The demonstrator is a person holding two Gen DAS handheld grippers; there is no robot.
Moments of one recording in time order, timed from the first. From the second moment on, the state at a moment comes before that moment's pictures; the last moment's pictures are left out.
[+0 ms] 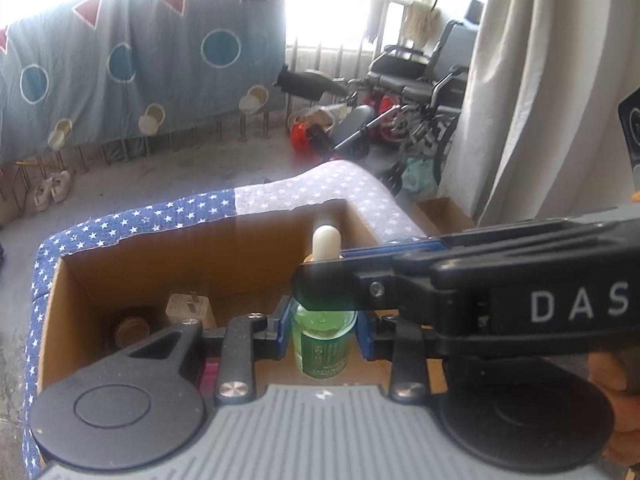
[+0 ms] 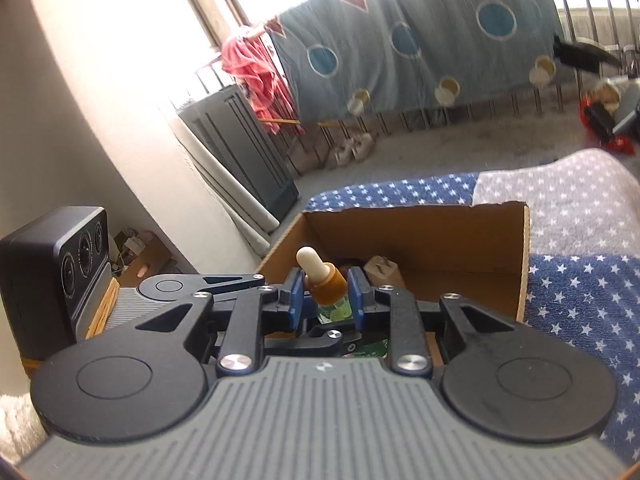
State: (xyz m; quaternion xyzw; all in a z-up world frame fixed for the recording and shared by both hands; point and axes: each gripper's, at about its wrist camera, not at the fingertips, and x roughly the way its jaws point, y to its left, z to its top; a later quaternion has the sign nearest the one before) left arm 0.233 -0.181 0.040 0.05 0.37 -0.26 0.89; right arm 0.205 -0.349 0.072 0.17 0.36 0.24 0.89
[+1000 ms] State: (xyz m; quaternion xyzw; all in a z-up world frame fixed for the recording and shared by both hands) left arm 0.335 -0.212 -0.013 0.04 0.47 -0.24 0.85; right arm 0.358 -0.365 -0.019 0.14 0.46 0.20 0.86
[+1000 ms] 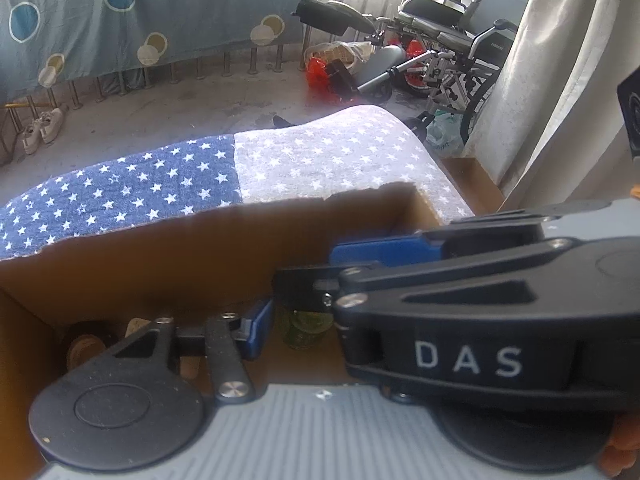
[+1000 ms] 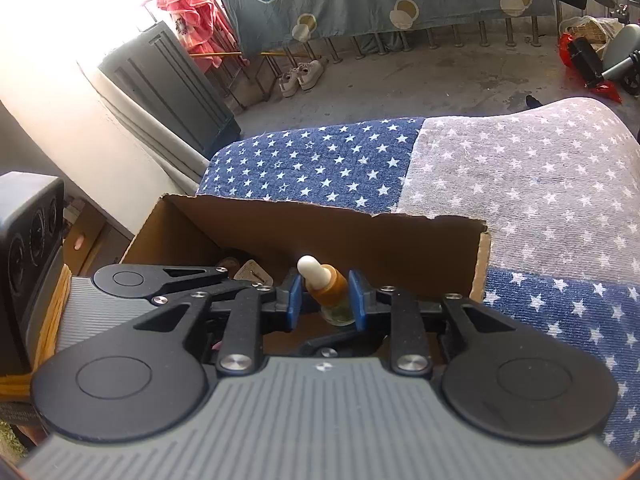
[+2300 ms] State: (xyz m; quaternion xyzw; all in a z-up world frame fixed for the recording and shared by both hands) left arm 0.076 -0.066 0.018 0.11 0.37 -0.22 0.90; right arm 0.033 -0.371 -0.043 0.40 0.26 0.13 0.87
